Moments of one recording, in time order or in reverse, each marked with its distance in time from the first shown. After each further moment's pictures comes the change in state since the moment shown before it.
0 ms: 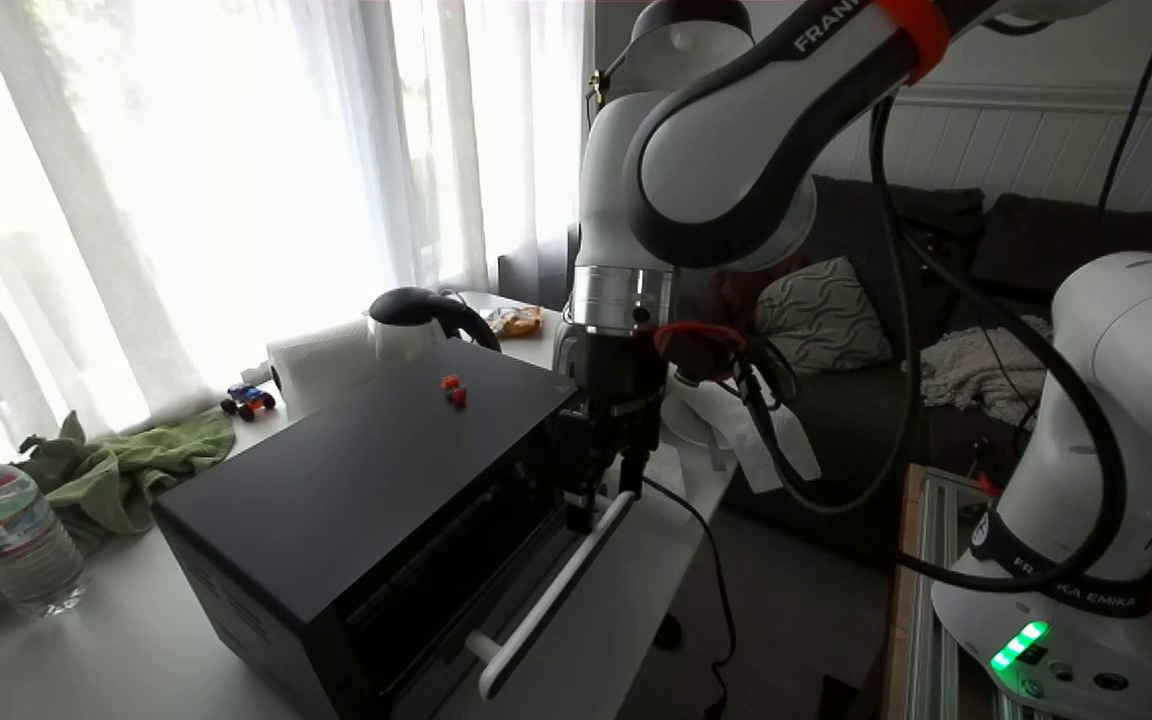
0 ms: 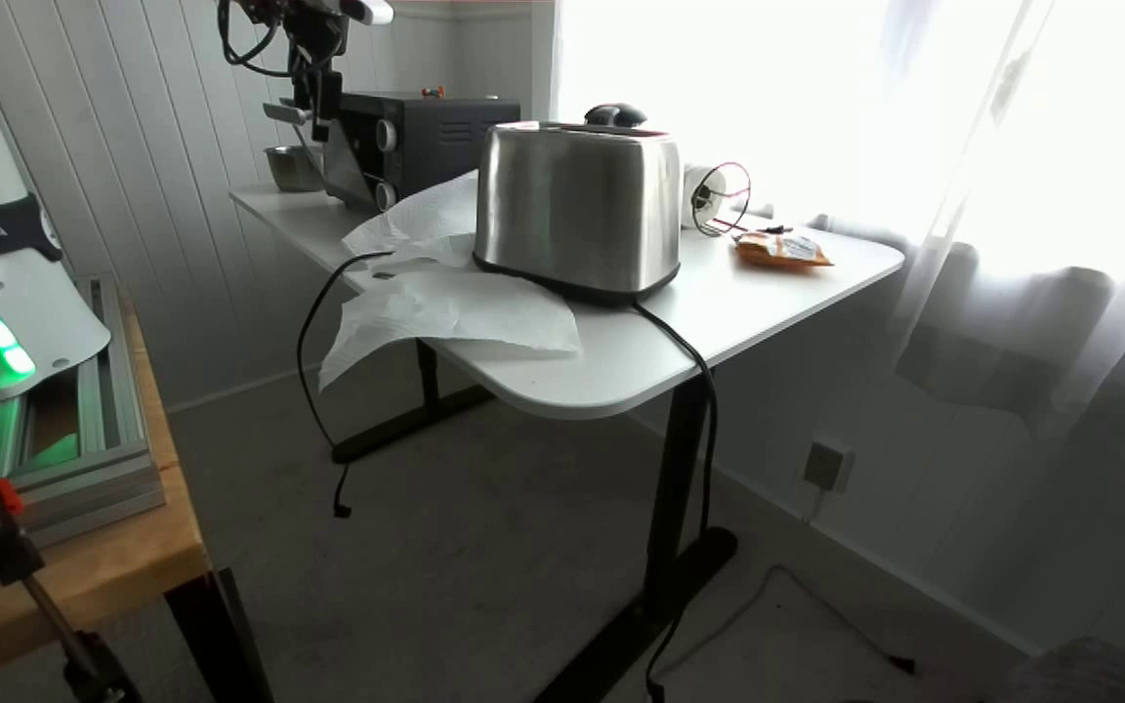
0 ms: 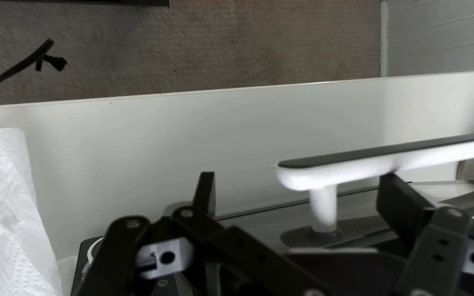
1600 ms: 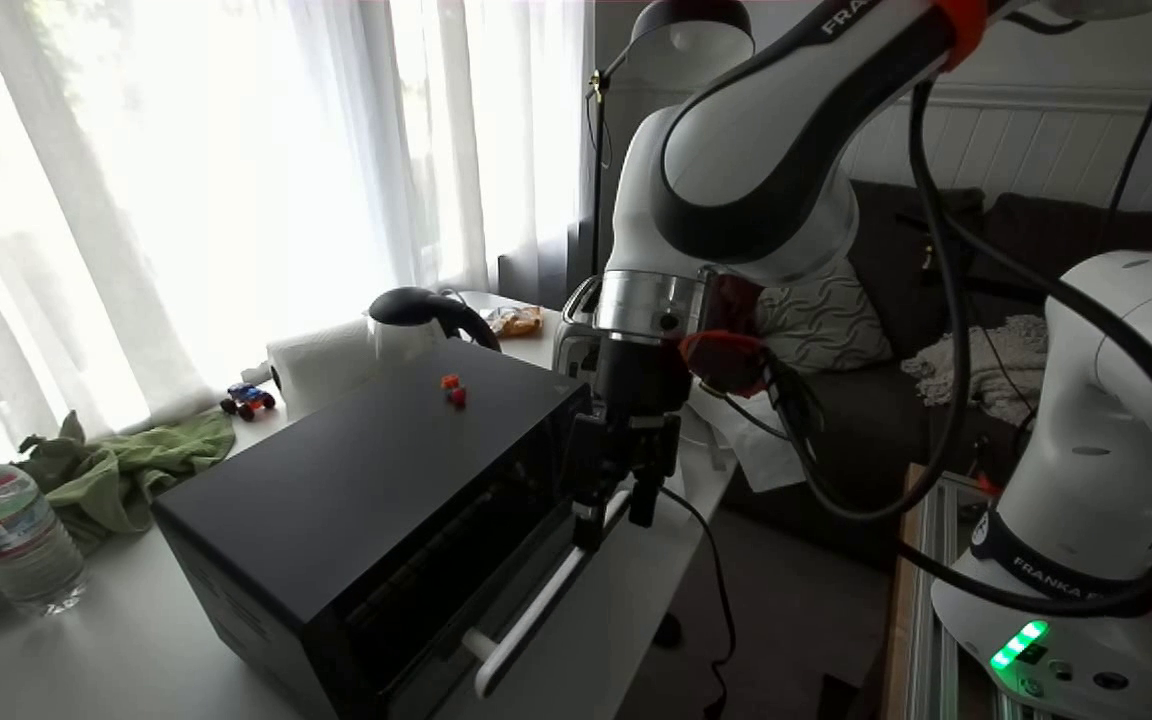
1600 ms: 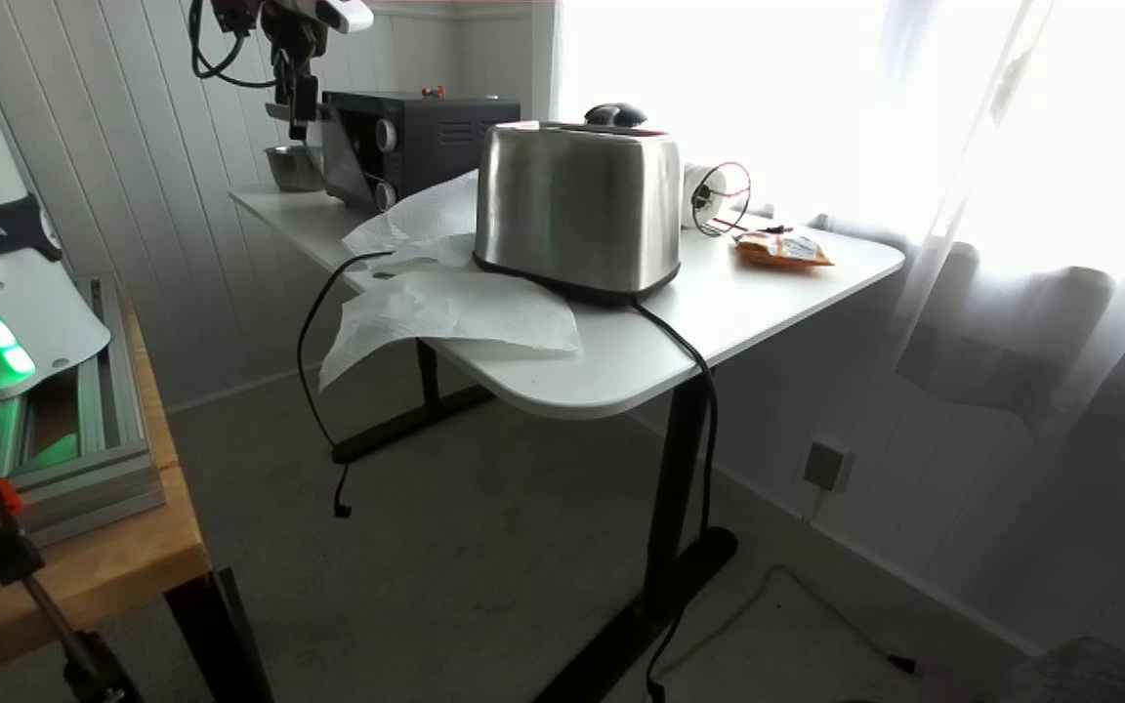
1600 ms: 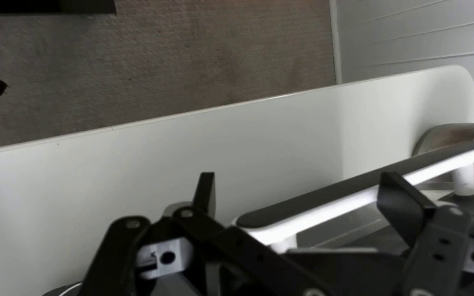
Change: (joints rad) arm 0.061 -0.056 -0.023 -0.076 0.213 0.038 -0.069
